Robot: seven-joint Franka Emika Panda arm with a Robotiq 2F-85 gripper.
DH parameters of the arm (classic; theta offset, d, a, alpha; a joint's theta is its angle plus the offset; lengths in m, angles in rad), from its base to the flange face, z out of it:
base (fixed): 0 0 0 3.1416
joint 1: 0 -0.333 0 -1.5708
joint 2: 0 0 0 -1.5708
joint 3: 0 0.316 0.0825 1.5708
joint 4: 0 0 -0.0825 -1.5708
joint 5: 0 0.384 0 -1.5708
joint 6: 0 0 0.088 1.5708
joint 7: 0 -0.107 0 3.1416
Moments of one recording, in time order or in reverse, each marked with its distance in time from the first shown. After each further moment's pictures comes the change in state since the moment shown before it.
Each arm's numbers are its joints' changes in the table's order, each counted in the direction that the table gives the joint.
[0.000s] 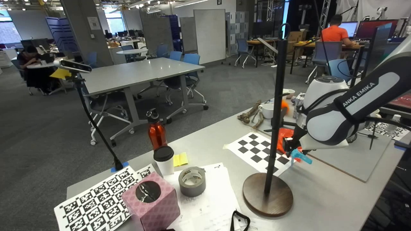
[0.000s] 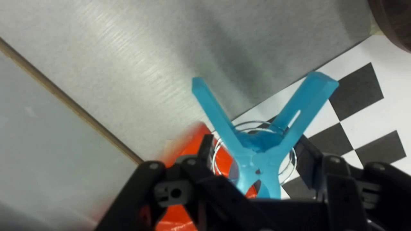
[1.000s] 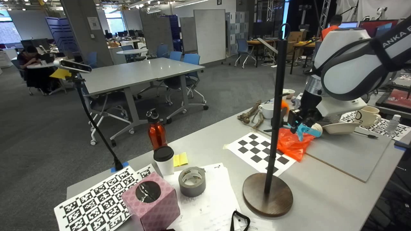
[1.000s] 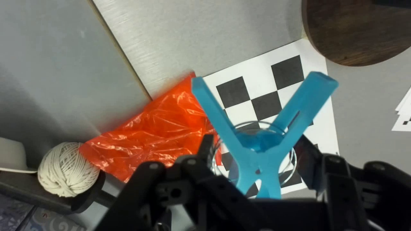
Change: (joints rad) arm 0.019 0.295 0.019 -0.081 -0.060 0.185 0.217
